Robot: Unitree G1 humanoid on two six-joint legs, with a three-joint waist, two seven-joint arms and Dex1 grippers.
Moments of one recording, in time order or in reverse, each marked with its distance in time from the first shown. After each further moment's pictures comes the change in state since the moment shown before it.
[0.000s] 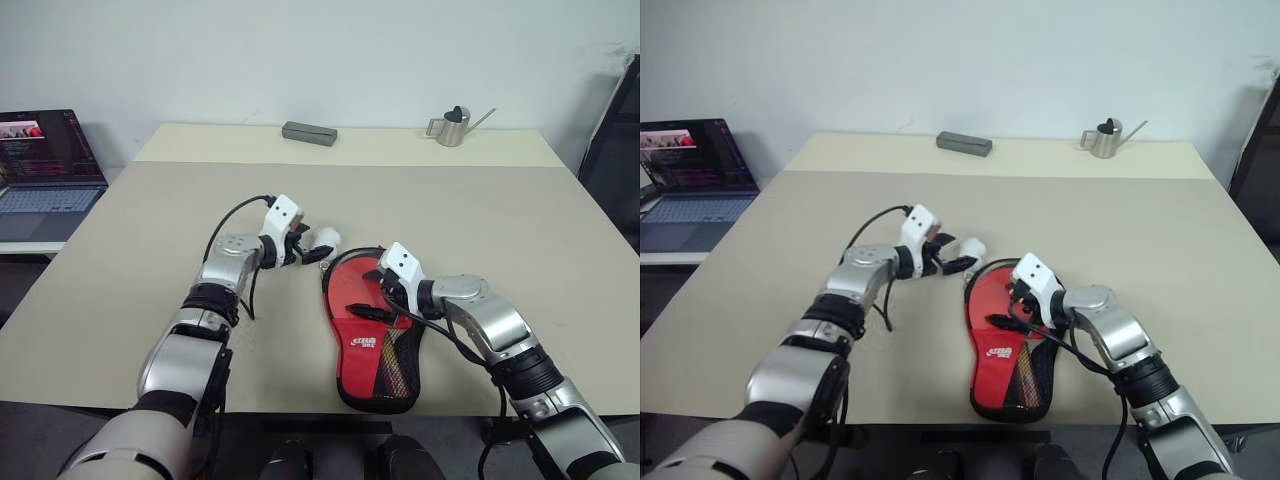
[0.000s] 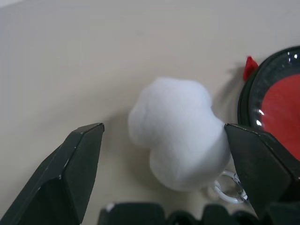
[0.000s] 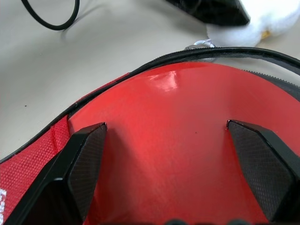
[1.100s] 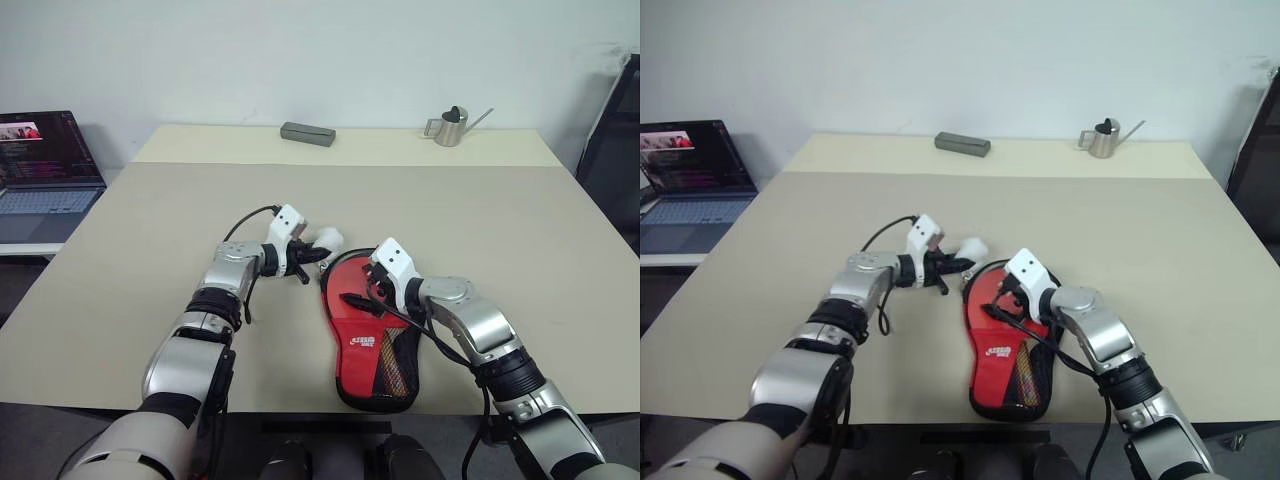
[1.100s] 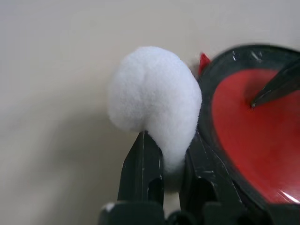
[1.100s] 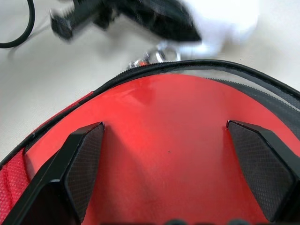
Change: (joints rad) left arm 0.025 0.027 0.062 -0.041 -0.020 0.021 -0.164; right arm 0.003 0.081 0.005 0.005 -0.063 0.044 -0.166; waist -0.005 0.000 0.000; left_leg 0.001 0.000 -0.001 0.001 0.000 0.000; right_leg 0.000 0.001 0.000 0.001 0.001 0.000
